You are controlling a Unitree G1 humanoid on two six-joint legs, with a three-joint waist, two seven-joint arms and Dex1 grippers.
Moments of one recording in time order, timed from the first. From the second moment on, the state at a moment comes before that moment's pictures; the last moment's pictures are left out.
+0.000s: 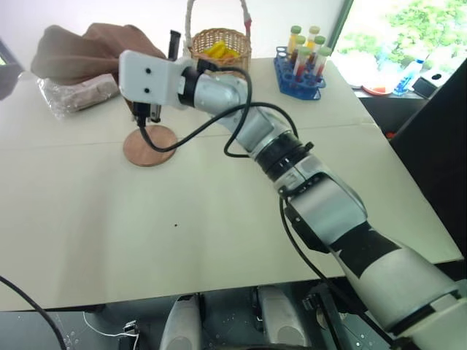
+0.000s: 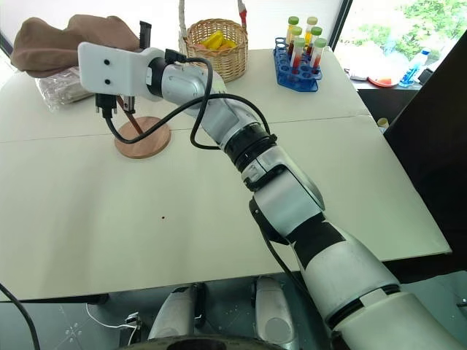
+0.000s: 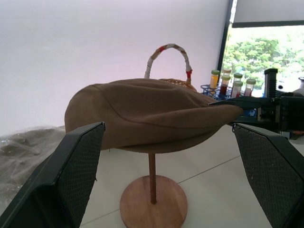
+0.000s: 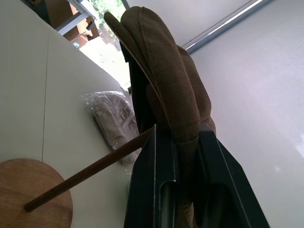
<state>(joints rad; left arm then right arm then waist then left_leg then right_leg) -0.35 1.12 0.99 -0.25 -1.02 1.08 -0.60 -1.45 0.03 0.36 0.88 -0.35 -0.34 0.42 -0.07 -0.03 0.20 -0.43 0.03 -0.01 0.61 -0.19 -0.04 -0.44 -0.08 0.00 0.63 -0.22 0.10</state>
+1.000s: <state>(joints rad) -0.32 1.15 0.84 -0.17 -0.96 0.97 -0.76 -1.37 -0.02 0.38 0.79 -0.37 -0.29 0.51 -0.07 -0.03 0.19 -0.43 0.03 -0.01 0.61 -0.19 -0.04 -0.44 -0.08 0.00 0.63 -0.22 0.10</state>
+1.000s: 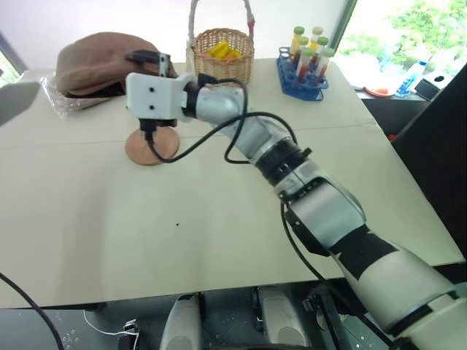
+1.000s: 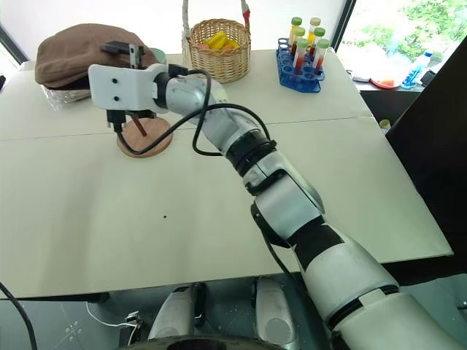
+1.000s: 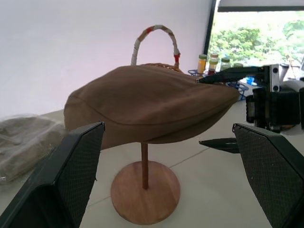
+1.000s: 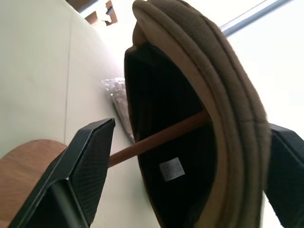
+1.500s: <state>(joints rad) -0.41 1.26 0.50 -0.18 -0.74 0.73 -0.89 -1.15 -0.43 0.09 -0.03 0.13 0.43 0.91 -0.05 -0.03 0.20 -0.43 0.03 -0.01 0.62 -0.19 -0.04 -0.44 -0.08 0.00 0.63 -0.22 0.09</state>
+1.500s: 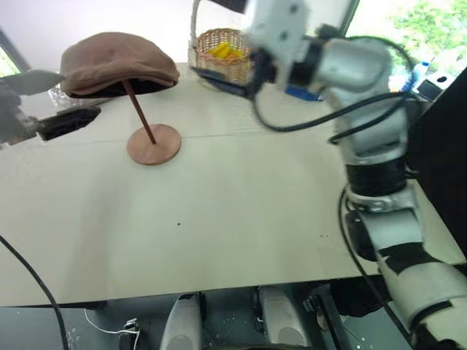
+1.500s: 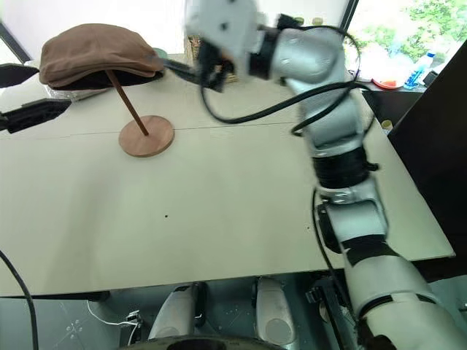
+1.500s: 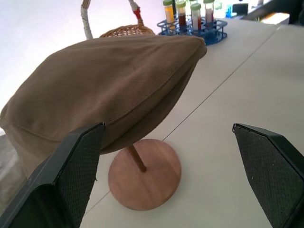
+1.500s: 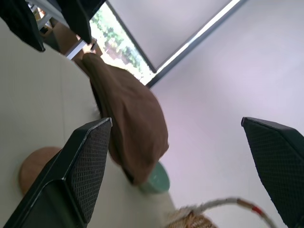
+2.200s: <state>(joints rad) -0.67 1.29 0.01 -0.38 -0.19 0.45 -0.80 -1.15 -0.76 -0.16 -0.07 0.70 1.31 0.98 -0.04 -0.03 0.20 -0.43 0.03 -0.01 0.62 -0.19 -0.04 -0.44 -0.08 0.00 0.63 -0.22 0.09</state>
